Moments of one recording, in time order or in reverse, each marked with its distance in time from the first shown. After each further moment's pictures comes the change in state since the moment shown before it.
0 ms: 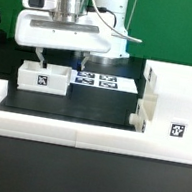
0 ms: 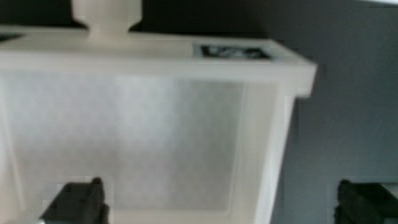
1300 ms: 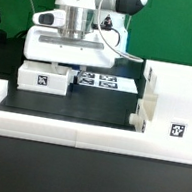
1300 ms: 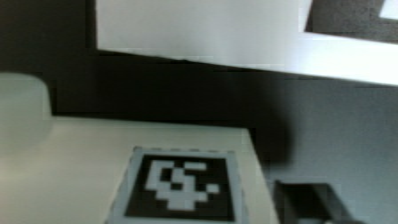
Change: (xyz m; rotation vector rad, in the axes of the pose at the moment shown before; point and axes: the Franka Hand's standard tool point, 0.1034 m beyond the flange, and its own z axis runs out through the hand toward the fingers) arm -0.019 -0.013 0.032 -0.027 0.021 -0.015
